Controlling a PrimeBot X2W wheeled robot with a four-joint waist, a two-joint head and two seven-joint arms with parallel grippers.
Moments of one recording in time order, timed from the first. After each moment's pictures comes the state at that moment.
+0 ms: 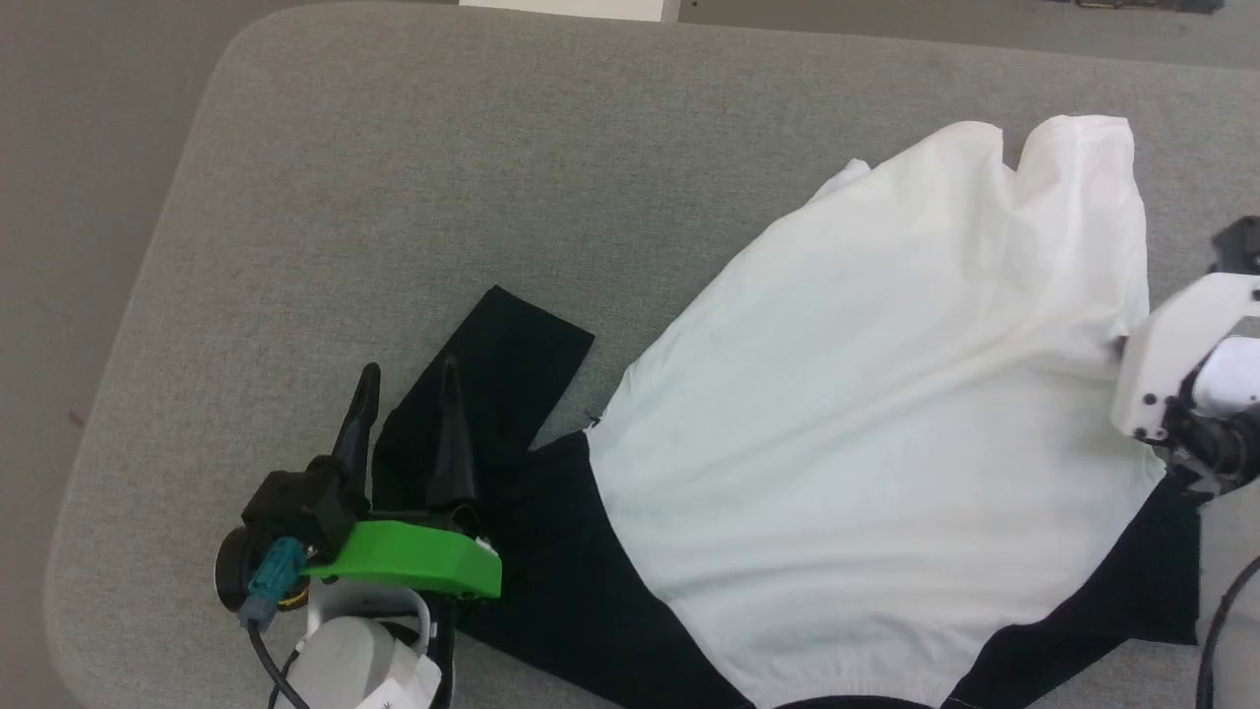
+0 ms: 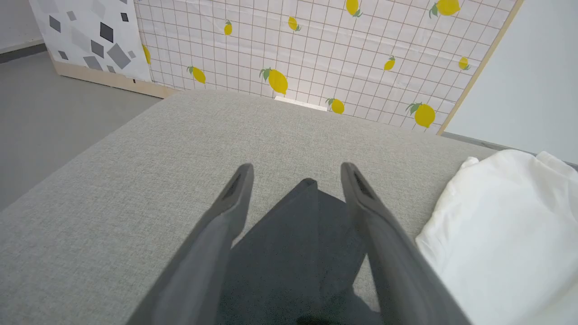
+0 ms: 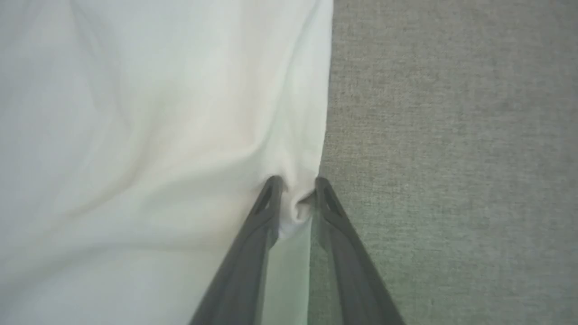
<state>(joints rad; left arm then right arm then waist) -0.12 0.09 -0.19 0.04 -0.32 0.09 -0.25 -0.55 -0.14 -0.33 0.43 0.02 0.13 0.75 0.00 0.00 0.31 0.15</state>
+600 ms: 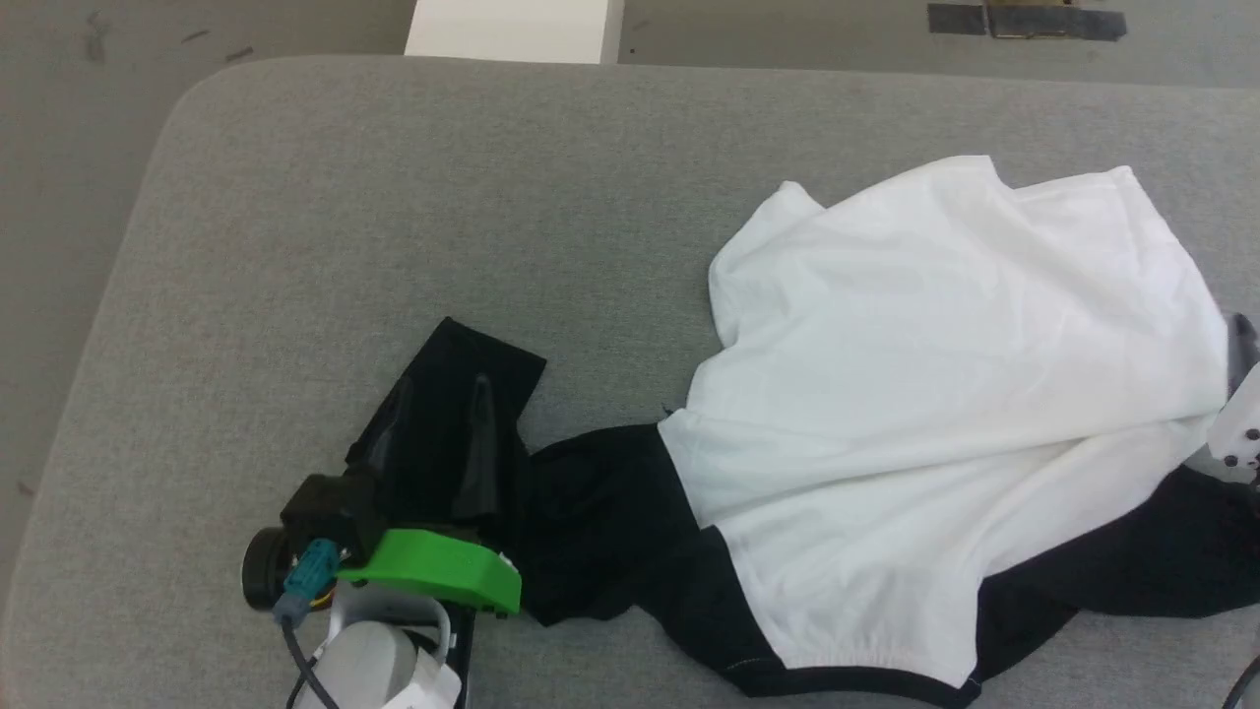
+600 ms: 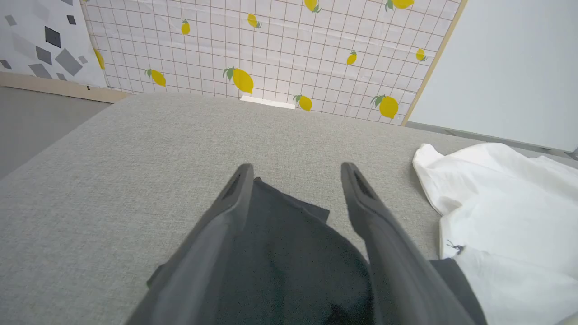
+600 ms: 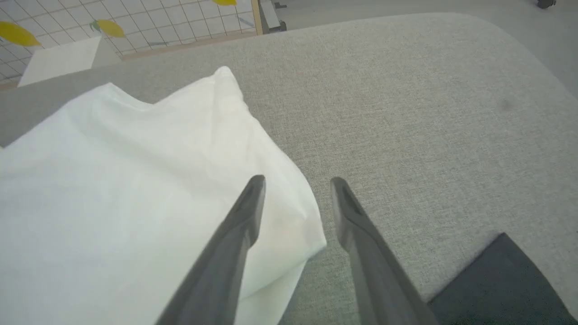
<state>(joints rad) -0.13 0.07 -0.19 0.10 -0.28 0.04 -0.26 -0.45 -0.14 -0.53 0.34 0.00 0.13 0.43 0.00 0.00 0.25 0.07</state>
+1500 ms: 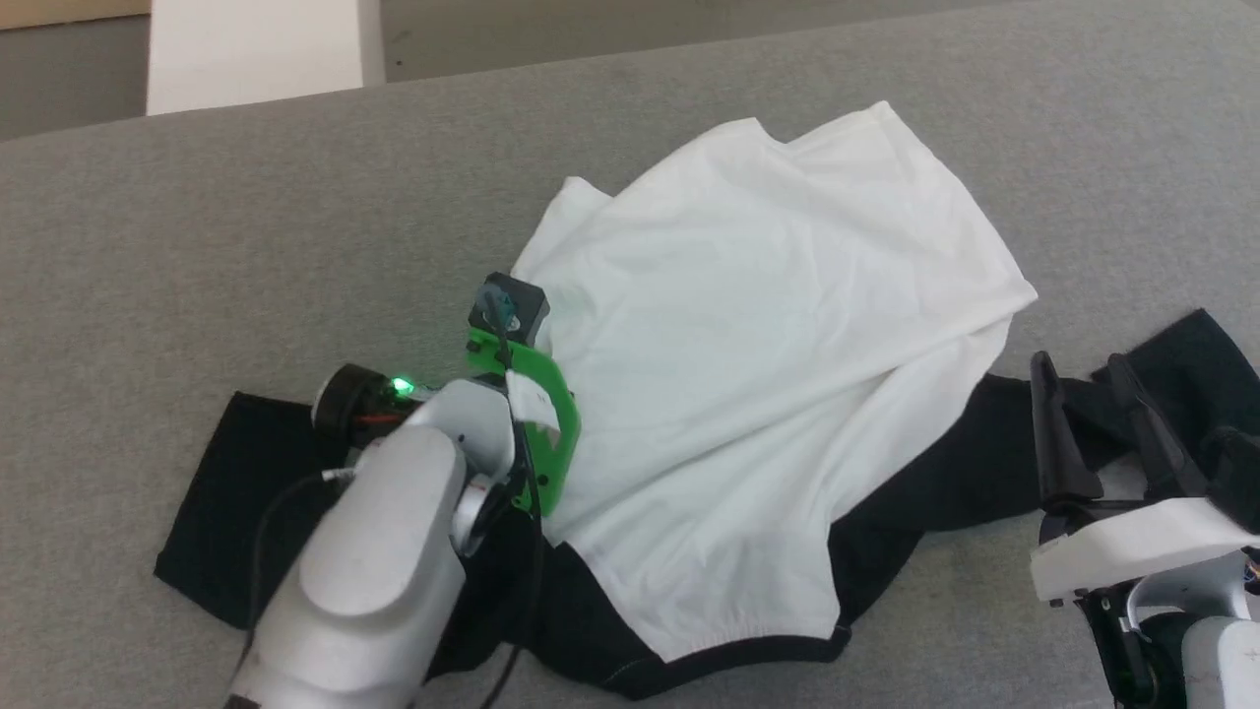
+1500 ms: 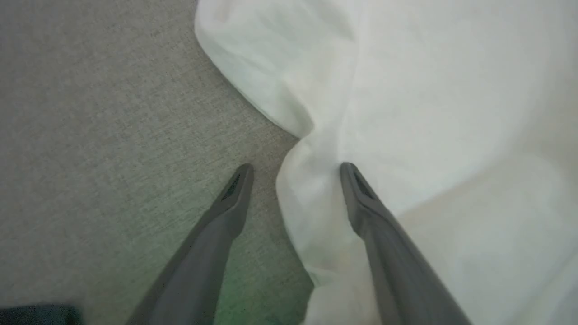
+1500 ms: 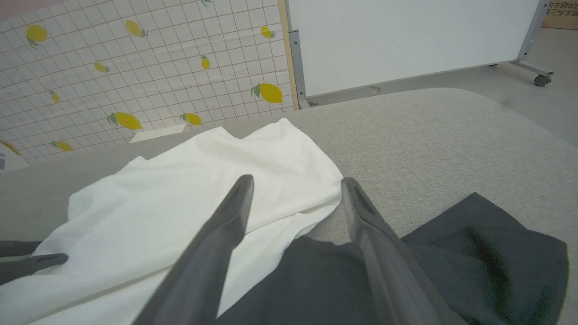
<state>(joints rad) -0.56 0.13 -0.41 0.43 -0.24 -0.03 0.61 -0.05 -0.05 -0.12 -0.07 0.24 0.13 0.02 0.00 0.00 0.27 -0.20</state>
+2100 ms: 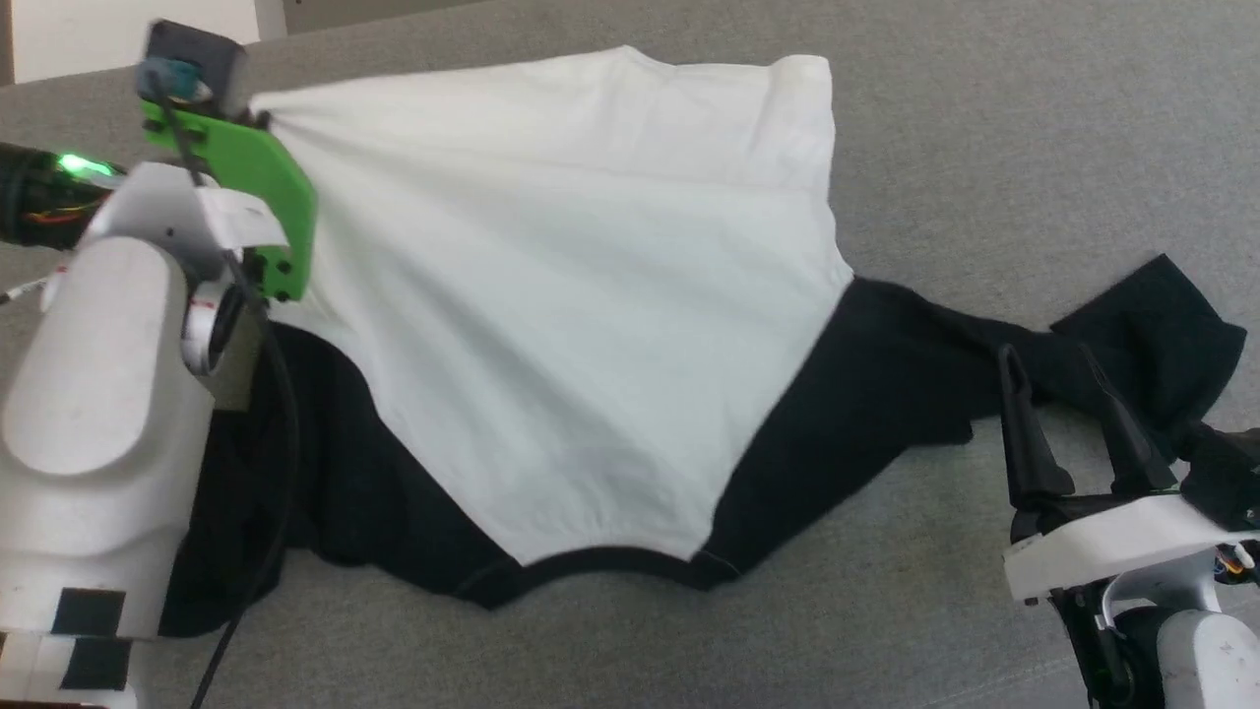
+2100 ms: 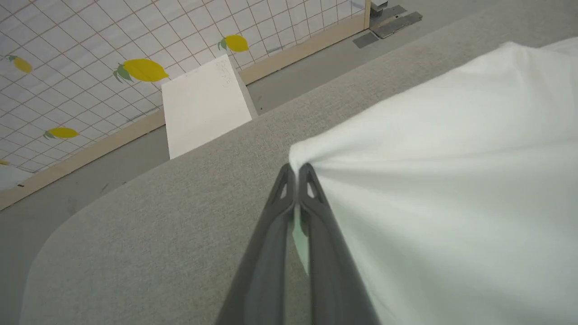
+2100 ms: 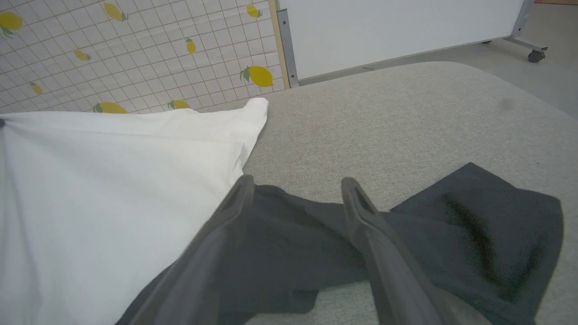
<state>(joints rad) -0.81 0.41 -0.28 0.39 -0.21 -0.04 0.46 -0.06 -0.05 -0.07 -0.08 0.28 0.13 0.00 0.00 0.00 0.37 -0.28</state>
